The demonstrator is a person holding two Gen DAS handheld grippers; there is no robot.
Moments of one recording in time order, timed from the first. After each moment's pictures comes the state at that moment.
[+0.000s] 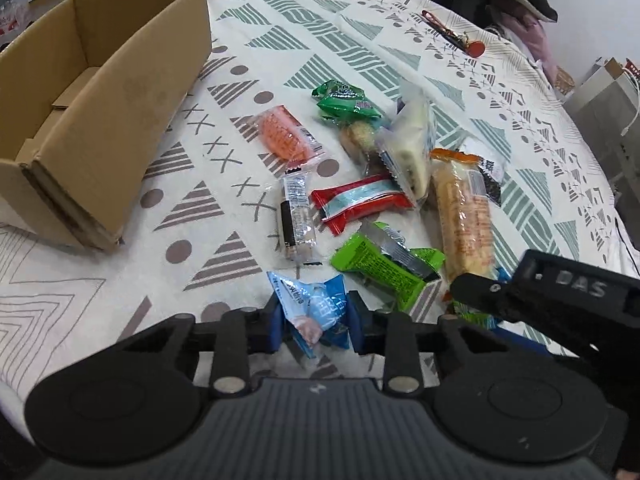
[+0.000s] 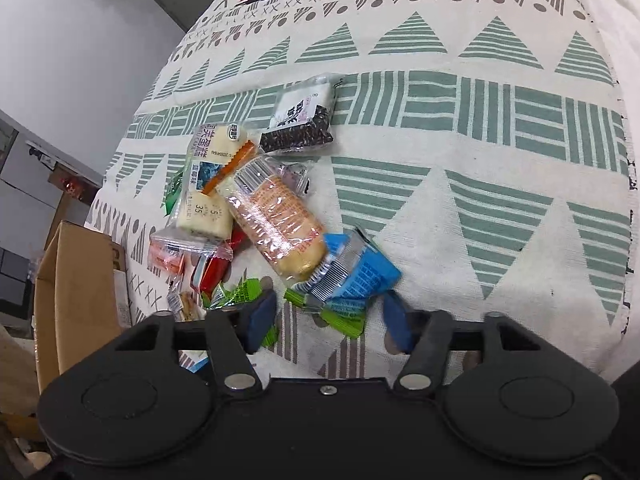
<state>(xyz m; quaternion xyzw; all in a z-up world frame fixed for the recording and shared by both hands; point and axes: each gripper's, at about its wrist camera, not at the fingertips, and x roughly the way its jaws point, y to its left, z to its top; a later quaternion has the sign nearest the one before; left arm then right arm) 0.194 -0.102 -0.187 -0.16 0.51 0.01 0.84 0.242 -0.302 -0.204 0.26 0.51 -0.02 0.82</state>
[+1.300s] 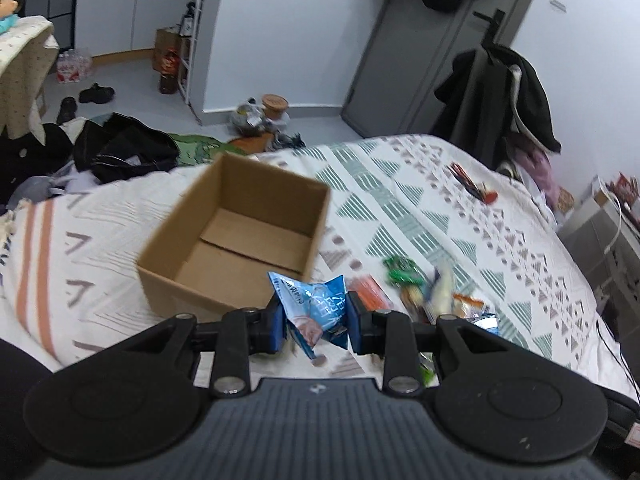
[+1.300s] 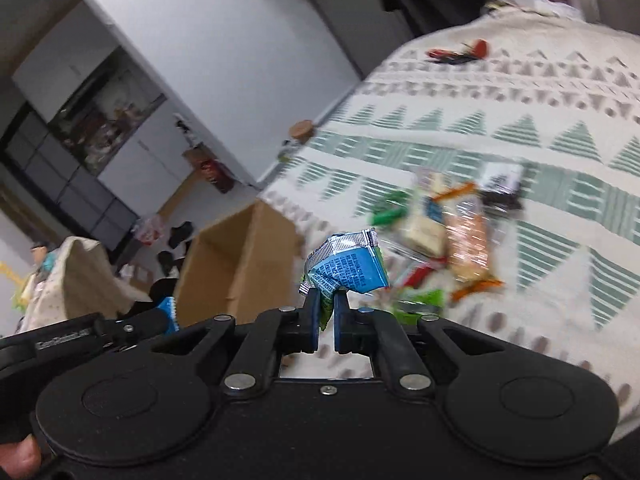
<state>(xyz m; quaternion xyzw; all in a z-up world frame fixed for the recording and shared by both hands) 0.124 0.011 -0.047 -0.18 0.37 0.08 0.91 0.200 -0.238 -0.110 0.21 0.39 0.19 0.88</state>
